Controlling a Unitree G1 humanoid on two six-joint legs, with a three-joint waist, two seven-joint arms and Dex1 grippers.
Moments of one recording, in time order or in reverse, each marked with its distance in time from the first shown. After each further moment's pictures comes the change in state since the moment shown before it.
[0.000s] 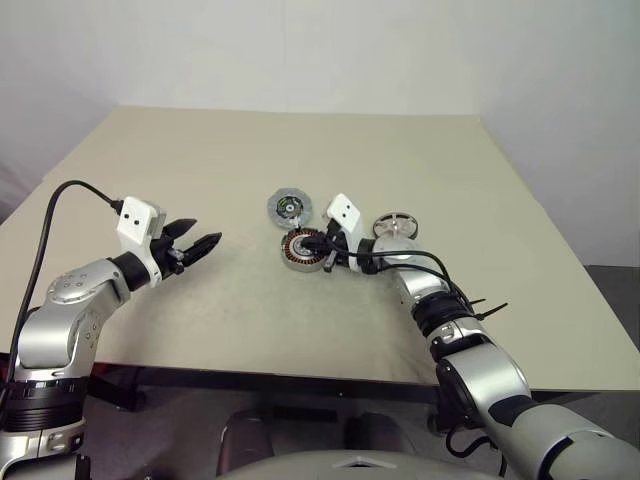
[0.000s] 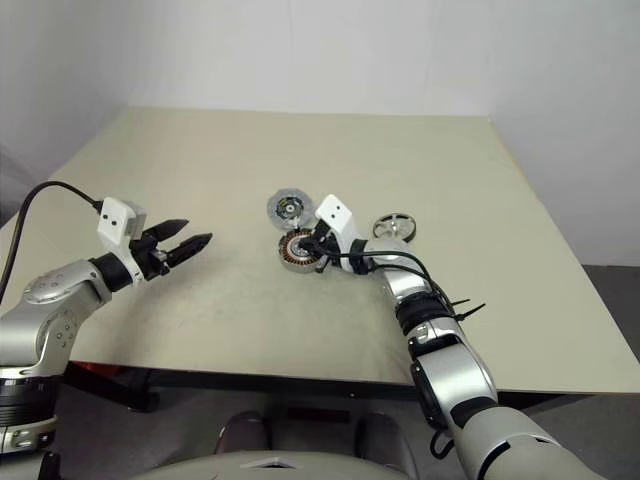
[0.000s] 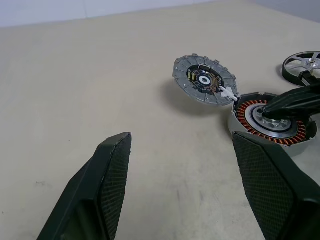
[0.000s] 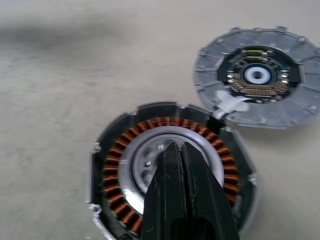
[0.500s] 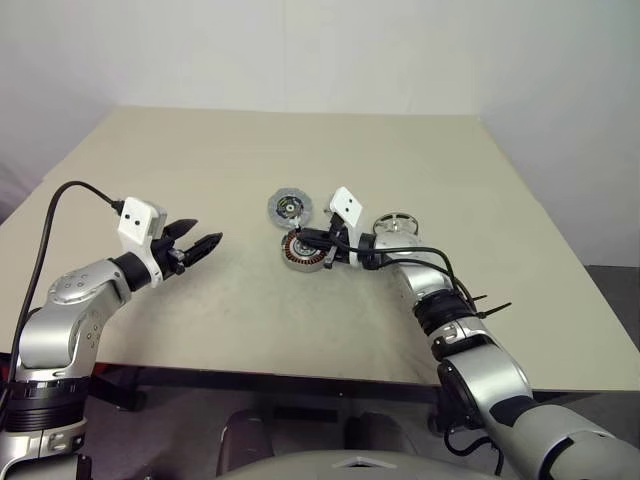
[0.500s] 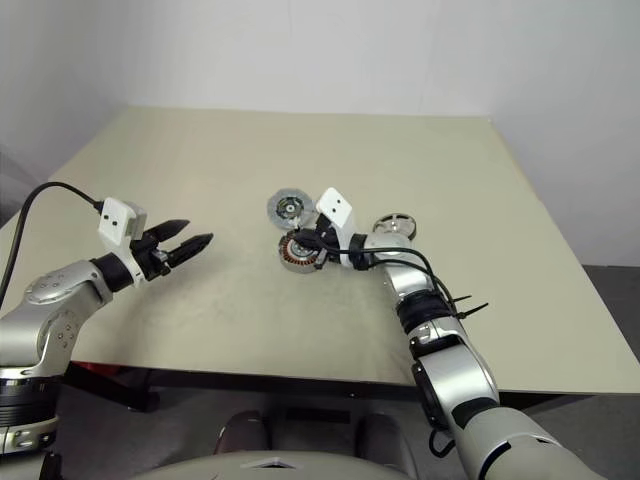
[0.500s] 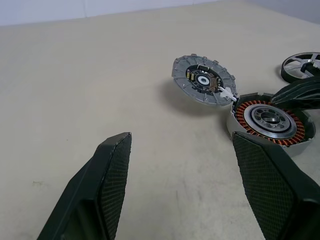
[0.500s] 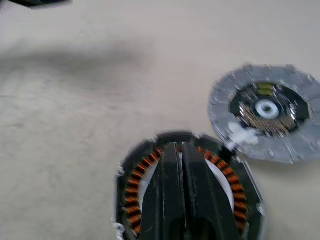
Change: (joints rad) left arm 0.000 -0.006 -0.001 0.000 -0.001 0.002 -0.004; right arm 0.008 -0.008 -0.001 -0.063 0.054 0.025 0.078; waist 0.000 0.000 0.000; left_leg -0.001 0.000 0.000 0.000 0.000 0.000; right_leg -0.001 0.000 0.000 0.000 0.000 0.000
